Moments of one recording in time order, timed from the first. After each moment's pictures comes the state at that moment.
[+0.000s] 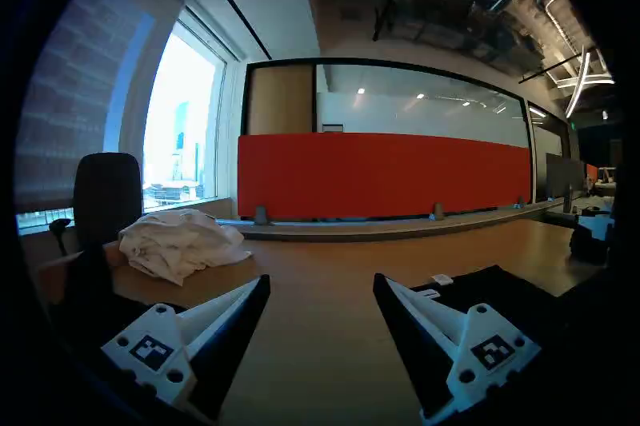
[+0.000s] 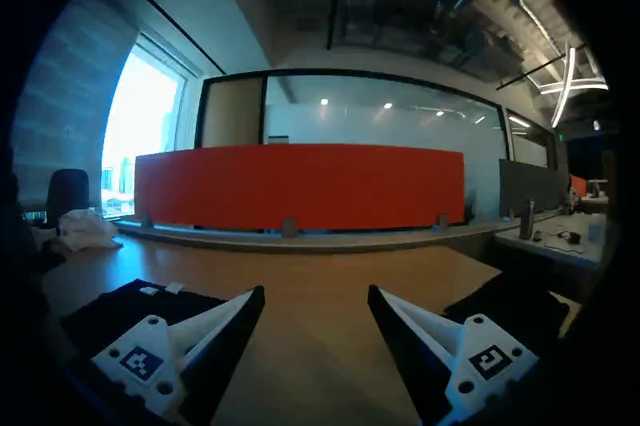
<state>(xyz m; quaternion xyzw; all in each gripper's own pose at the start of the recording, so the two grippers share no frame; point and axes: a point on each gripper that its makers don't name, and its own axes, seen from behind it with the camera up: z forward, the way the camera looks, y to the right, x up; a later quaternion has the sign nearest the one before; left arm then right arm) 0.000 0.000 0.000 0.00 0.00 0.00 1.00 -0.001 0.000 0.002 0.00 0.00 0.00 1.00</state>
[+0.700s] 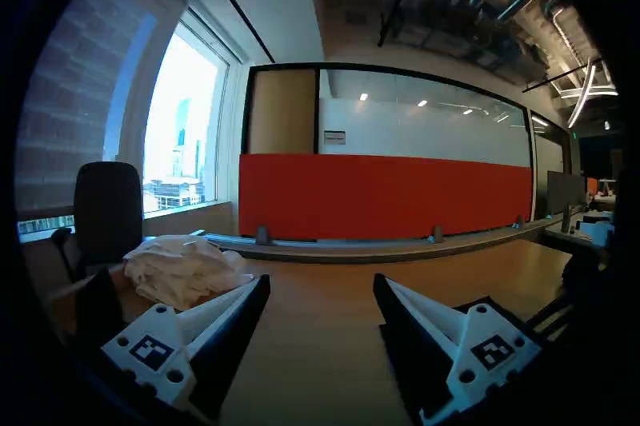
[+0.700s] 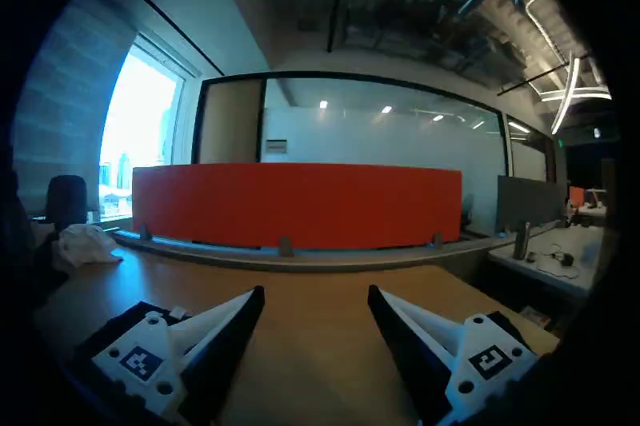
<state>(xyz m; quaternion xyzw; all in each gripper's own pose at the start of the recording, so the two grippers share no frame) 0.077 -0.004 0.004 0.00 0.00 -0.01 1.00 0.080 0.005 -0.001 -0.01 0.00 -0.01 1.00</state>
